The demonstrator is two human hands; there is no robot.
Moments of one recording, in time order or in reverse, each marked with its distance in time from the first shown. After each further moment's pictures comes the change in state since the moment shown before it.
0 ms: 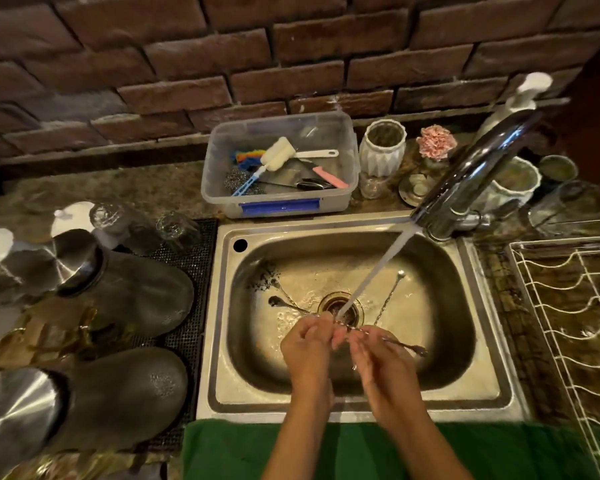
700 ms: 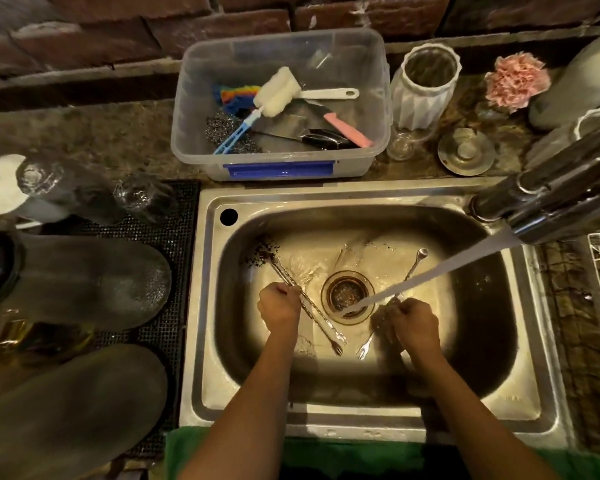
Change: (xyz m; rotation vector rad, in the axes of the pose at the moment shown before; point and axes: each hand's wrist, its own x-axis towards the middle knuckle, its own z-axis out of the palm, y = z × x) left_hand 0.187 -0.046 -0.015 0.631 0.301 -0.030; right_hand 0.139 -0.030 -0.022 -1.481 0.284 -0.254
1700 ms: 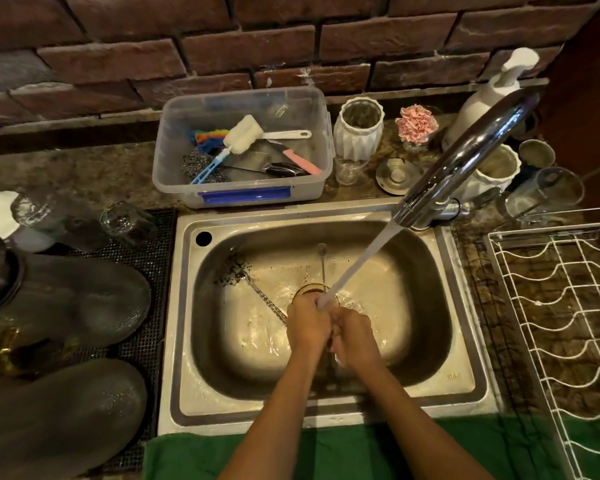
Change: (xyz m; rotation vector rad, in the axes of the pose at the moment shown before) left_hand -0.122 0.034 0.015 0.164 -0.346 0.399; right_hand -0.044 -0.007 0.013 -0.183 -0.095 -0.371
